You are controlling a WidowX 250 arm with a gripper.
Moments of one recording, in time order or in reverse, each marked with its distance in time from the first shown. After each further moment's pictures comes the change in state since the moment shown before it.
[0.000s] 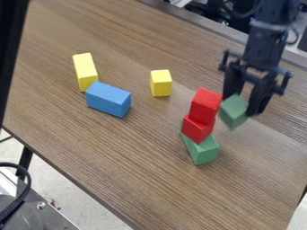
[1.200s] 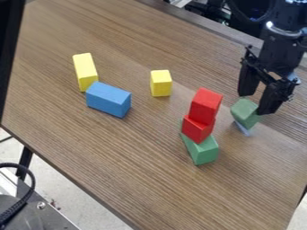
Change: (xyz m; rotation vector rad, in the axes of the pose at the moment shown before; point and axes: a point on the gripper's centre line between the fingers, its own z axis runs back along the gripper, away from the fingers) arm 0.030 -0.007 0.010 0.165 -0.161 -0.325
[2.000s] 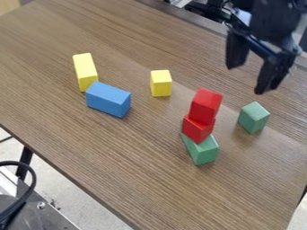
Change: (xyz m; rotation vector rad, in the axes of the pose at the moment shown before) arm -0.049 -0.015 0.071 0.074 -0.190 0.193
